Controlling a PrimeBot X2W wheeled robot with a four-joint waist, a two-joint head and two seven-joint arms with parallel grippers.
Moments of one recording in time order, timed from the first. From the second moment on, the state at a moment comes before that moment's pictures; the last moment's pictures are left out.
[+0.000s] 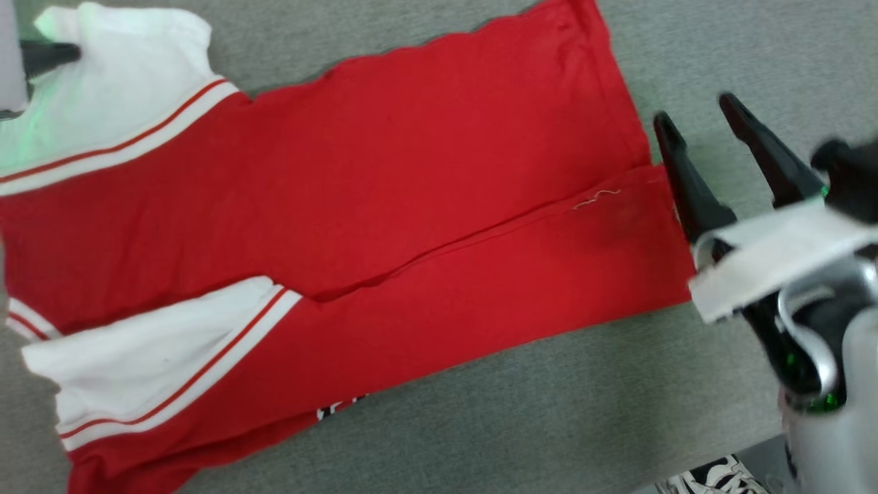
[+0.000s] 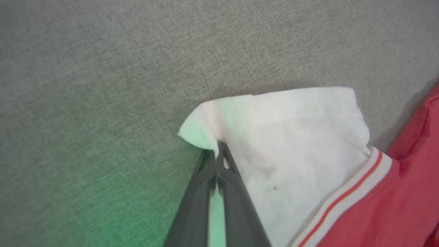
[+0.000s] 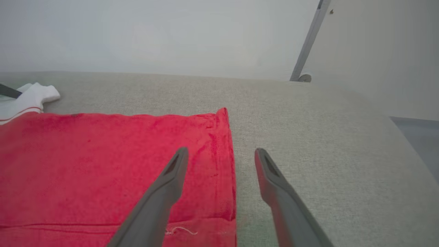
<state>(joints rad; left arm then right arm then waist) -1.42 0.86 -0.96 0.63 -1.27 -0.13 0.83 -0.46 -0.12 0.11 -0.19 0.29 0.13 0.32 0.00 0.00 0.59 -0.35</state>
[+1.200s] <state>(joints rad) -1.45 0.74 -1.09 0.45 -1.46 -0.13 0.46 -1.02 -0.35 0.22 0.39 0.45 0.13 0.79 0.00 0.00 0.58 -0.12</state>
